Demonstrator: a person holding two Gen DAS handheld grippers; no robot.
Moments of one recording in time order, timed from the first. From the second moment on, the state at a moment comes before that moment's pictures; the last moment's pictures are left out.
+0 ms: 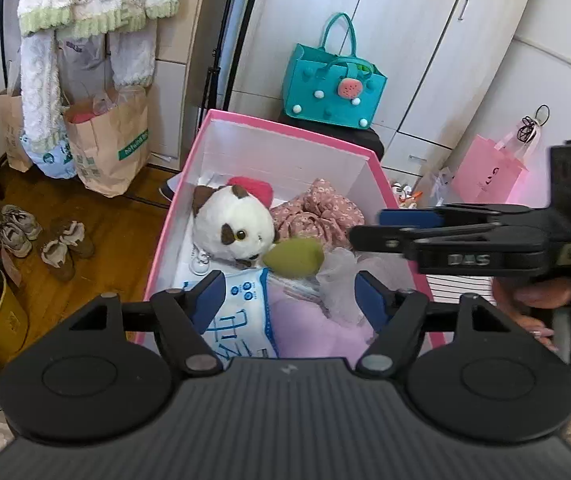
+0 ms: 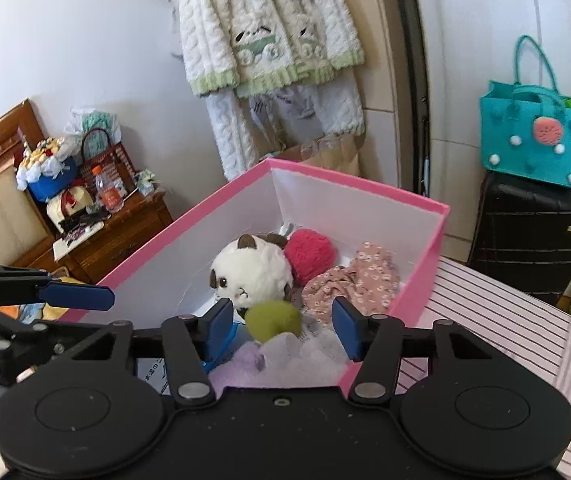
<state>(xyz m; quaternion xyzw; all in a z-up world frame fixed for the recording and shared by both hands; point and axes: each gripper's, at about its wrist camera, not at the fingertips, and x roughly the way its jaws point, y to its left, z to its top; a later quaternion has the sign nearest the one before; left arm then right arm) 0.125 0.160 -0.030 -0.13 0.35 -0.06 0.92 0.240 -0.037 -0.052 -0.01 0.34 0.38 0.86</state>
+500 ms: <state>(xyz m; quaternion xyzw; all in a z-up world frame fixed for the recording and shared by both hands) 0.101 0.148 -0.025 -0.09 0.35 -0.03 0.93 0.175 -0.082 -0.024 -0.01 0.30 0.36 0.88</state>
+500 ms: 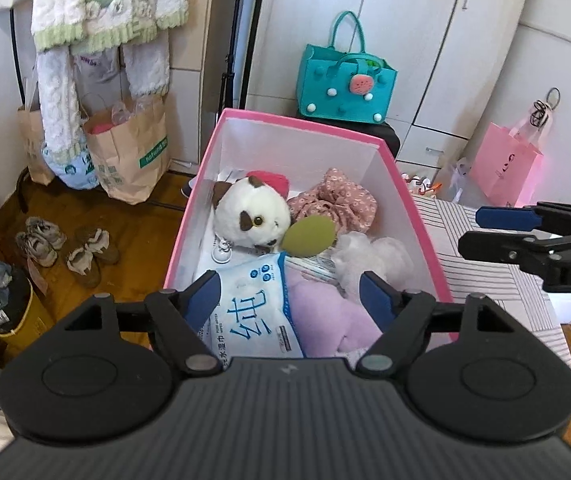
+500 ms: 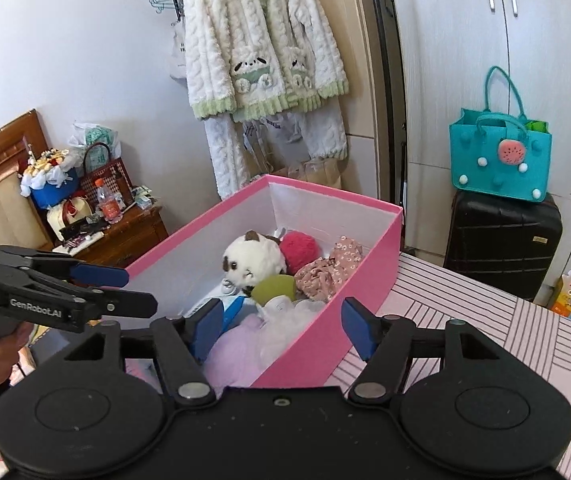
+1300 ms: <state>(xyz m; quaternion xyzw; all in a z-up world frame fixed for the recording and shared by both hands) 0.038 0.085 0.012 0.00 0.37 -0.02 0.93 0.066 -0.151 0.010 0.00 0.30 0.19 0.93</state>
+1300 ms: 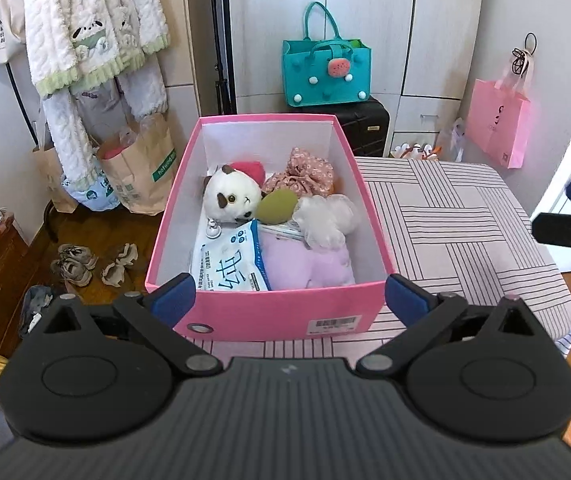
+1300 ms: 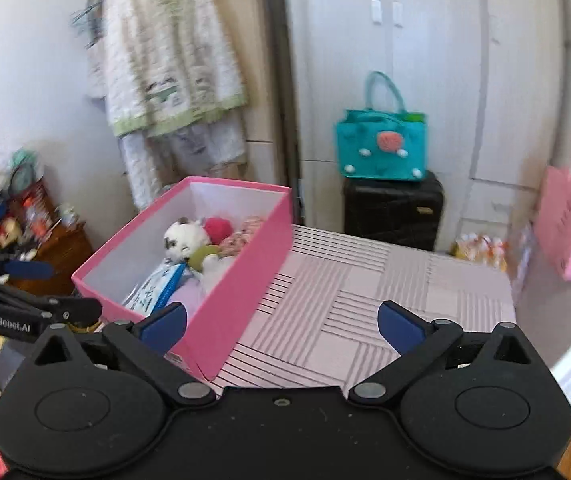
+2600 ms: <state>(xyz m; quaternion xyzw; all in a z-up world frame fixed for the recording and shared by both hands) 0.000 0.030 0.001 0.03 0.33 0.00 0.94 0.002 -0.166 -0.005 -0.03 0.27 0.09 0.96</state>
